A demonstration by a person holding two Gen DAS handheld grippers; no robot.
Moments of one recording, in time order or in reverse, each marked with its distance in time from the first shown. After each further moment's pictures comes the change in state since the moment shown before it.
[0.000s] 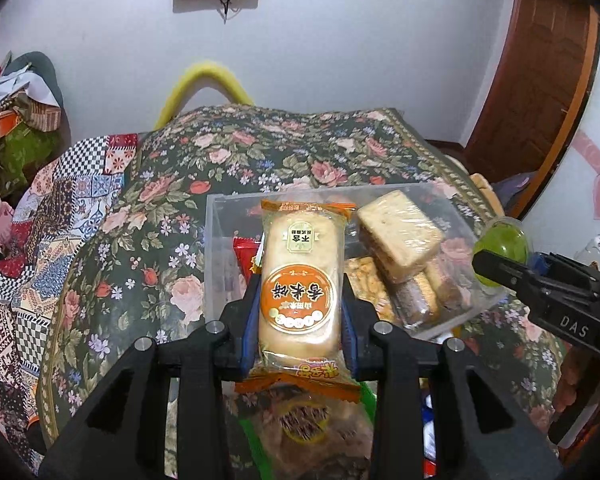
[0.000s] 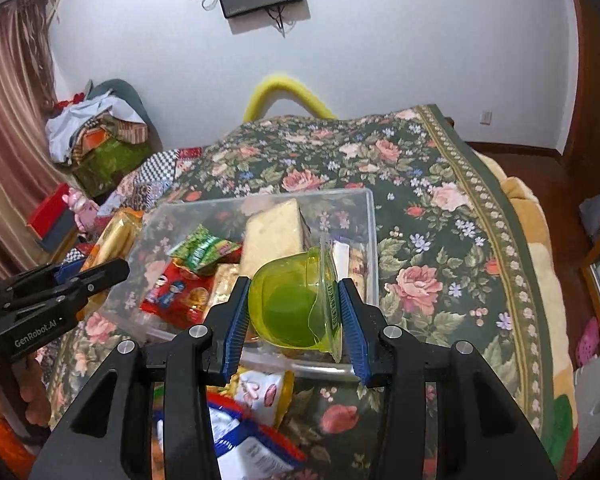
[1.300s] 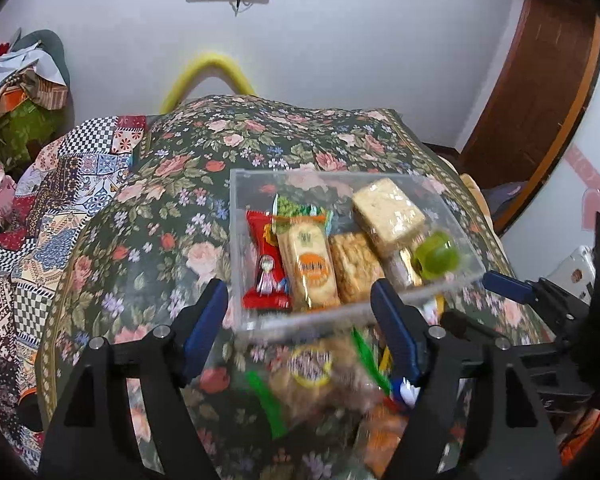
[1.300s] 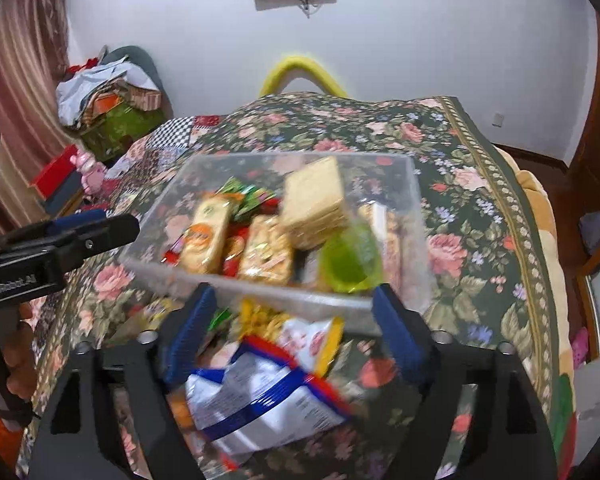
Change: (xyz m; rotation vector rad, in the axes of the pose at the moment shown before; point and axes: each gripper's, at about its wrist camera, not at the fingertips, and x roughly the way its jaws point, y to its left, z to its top) left arm -0.046 0.015 -0.026 -0.049 0.010 -0.036; right arm -0.008 0.044 -0.030 -0.095 0.067 -0.006
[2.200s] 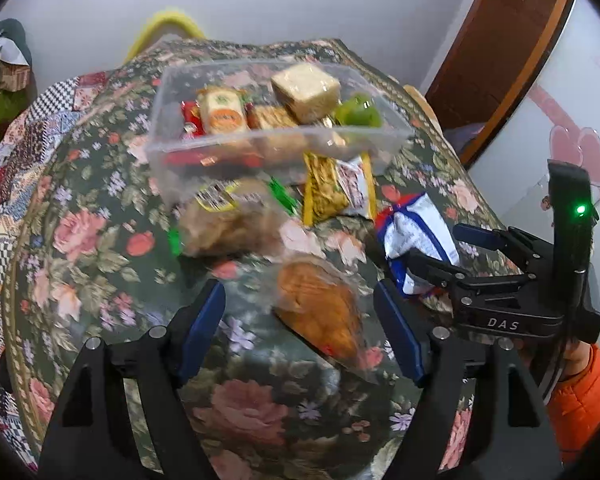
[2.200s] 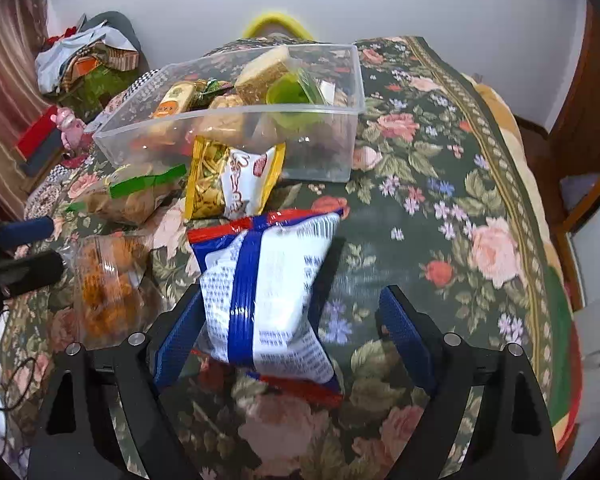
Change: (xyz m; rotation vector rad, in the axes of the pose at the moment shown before) left arm -0.011 -0.054 -0.101 0.072 0.187 -0.111; right arm -0.019 -0.031 -0.088 0.041 0.142 -0.074
